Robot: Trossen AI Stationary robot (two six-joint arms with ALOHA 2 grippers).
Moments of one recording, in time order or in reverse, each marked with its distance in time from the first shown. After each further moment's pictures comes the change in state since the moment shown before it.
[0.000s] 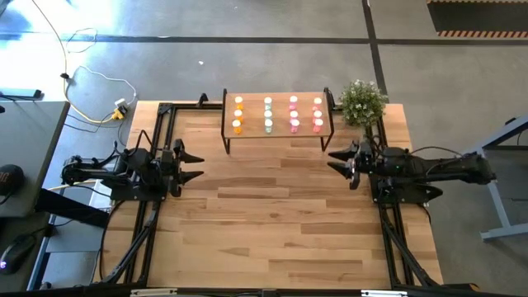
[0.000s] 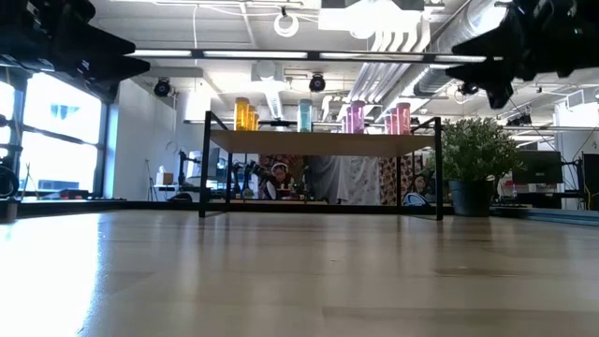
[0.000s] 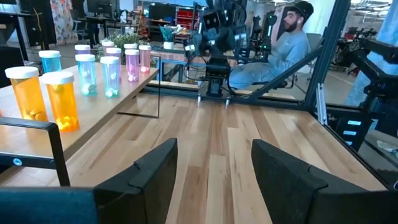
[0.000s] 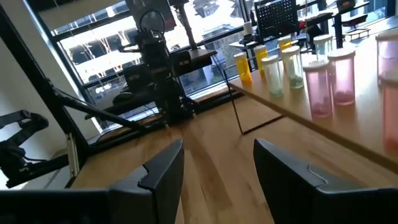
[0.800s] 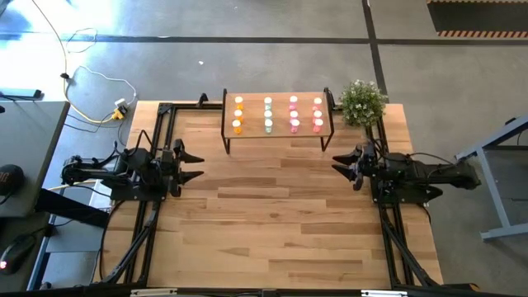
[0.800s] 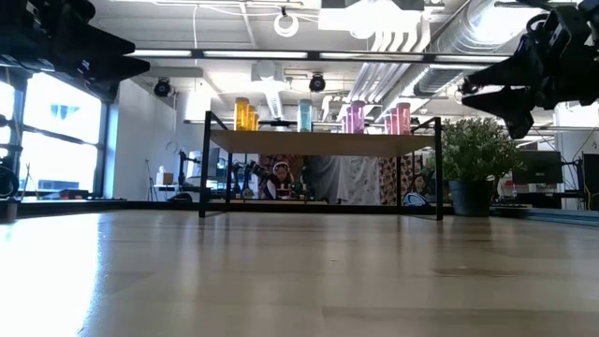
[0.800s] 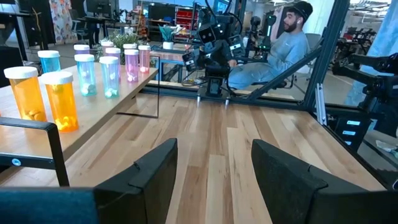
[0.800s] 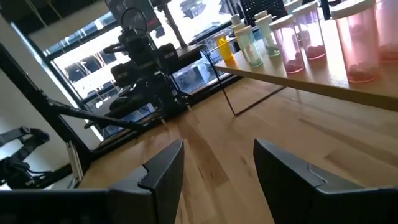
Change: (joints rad) left arm 0.000 0.001 0.000 0.001 0.003 0.000; right arm 0.027 -0.305 -0.137 -0.188 0.062 0.132
